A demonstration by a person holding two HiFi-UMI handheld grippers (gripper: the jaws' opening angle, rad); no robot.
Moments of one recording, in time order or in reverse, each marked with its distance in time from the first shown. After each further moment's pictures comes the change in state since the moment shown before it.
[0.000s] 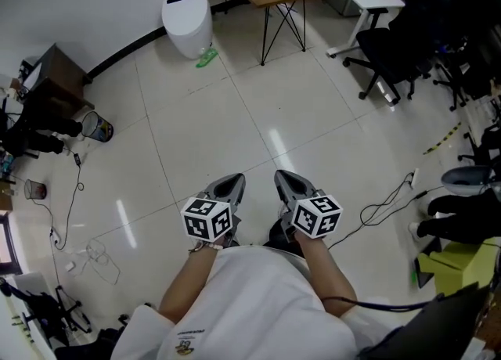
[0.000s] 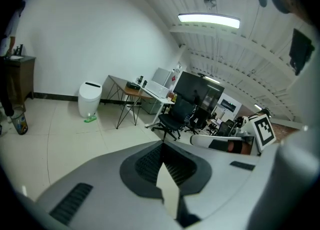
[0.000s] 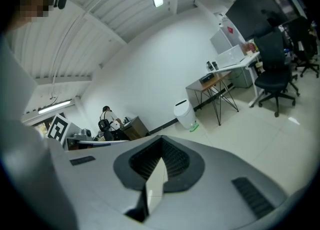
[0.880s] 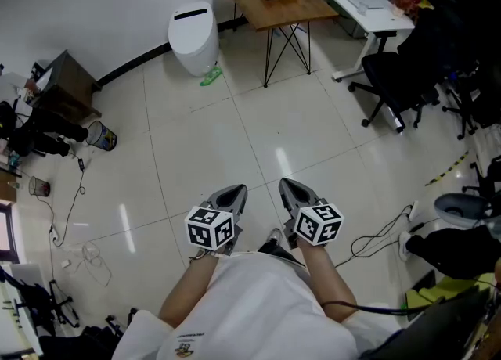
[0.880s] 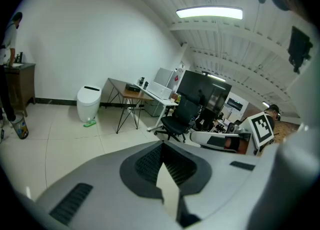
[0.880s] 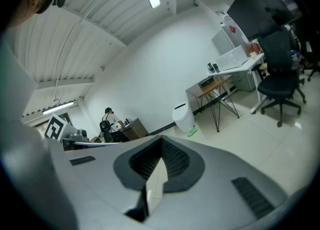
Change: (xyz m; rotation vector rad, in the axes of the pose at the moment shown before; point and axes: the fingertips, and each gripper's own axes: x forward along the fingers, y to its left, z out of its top) left arm 0.112 -0.045 0.050 0.010 -0.020 0.073; right arm 0.001 -0.117 0.088 -0.025 0.003 0.049
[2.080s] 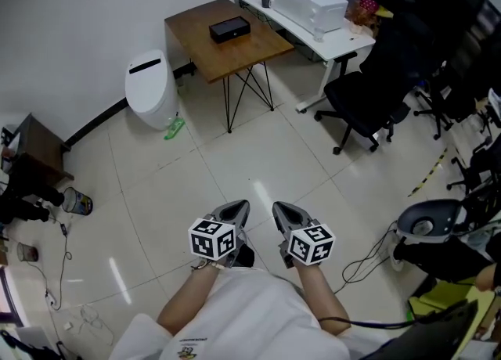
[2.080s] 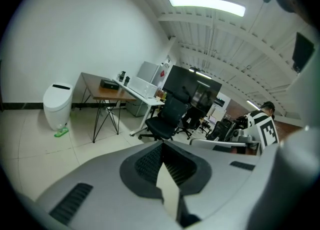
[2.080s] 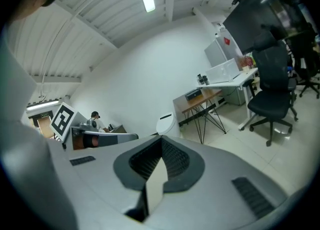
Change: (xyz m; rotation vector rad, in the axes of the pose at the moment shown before) left arm 0.199 -0.013 0.116 0.066 0.059 -0.204; right arm 0.055 -0.134 0.118 -0.038 -0.066 -0.135
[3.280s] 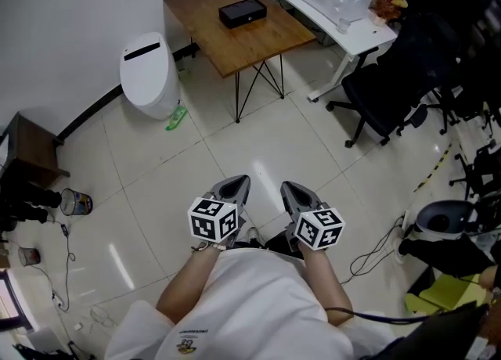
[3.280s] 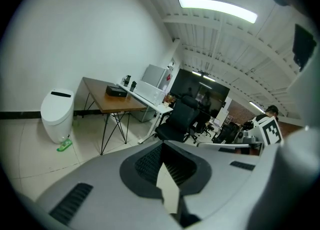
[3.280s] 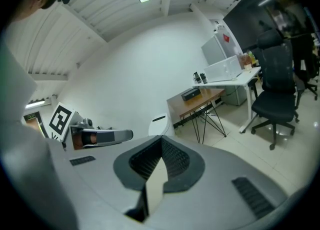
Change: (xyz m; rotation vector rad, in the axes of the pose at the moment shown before) left arm 0.038 0.163 0.119 0.023 -0.022 0.005; right arm 0.171 -0.010 0.070 0.018 0.001 -0.091
